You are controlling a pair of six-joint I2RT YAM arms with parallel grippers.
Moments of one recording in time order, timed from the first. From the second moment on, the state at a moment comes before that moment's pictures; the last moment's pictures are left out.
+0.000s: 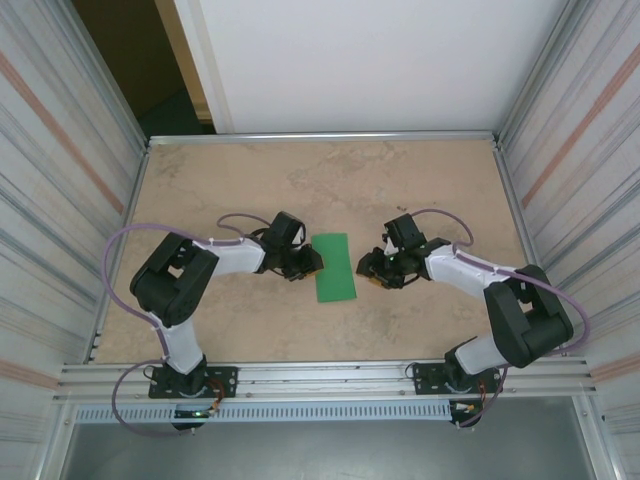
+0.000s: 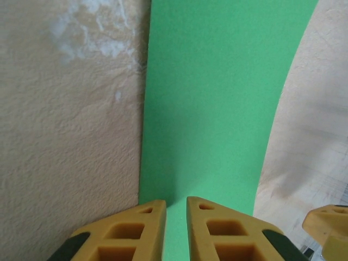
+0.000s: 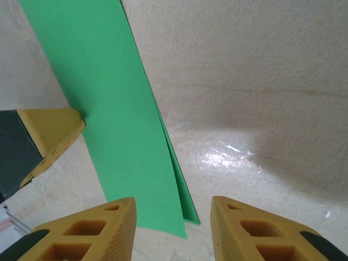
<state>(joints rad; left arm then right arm) -0.62 1.81 0.91 -0.08 0.41 -0.94 0.48 1.45 0.72 -0.36 -0.40 0.87</state>
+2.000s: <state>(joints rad) -0.60 1.85 1.10 -0.22 0.45 -0.79 0.56 1.57 0.72 -0.37 -0.41 0.88</state>
